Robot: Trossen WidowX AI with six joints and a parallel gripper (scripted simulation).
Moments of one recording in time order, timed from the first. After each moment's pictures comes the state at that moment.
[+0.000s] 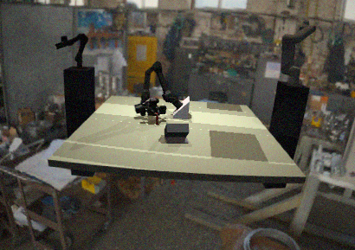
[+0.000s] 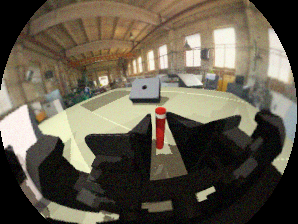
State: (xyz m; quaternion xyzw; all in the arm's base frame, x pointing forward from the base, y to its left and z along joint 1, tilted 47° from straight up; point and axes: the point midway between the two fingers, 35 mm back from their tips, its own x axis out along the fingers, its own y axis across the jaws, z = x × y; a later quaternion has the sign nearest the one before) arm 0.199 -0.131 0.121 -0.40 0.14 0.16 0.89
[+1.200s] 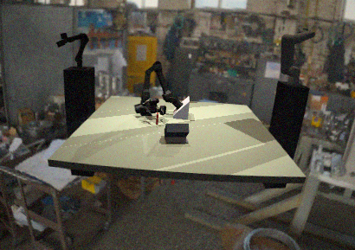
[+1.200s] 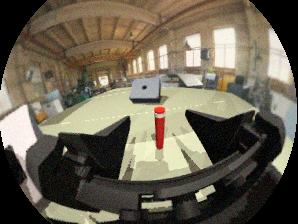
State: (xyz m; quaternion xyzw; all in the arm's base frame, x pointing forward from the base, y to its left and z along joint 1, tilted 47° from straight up) arm 0.199 -0.131 0.121 -0.40 0.14 0.16 0.89
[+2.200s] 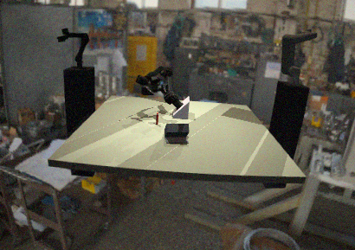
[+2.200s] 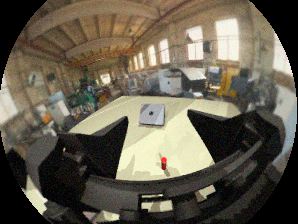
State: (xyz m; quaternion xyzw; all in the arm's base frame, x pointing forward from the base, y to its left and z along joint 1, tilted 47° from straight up) arm 0.211 -0.017 0.222 -0.37 0.18 0.16 0.90
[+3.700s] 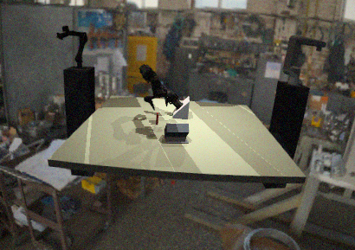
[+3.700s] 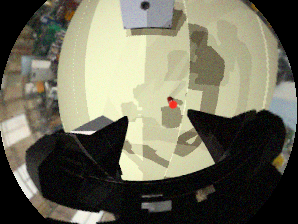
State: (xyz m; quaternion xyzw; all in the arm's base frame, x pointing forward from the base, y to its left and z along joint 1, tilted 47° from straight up) arm 0.215 -0.062 0.155 -0.31 0.71 -0.07 0.63
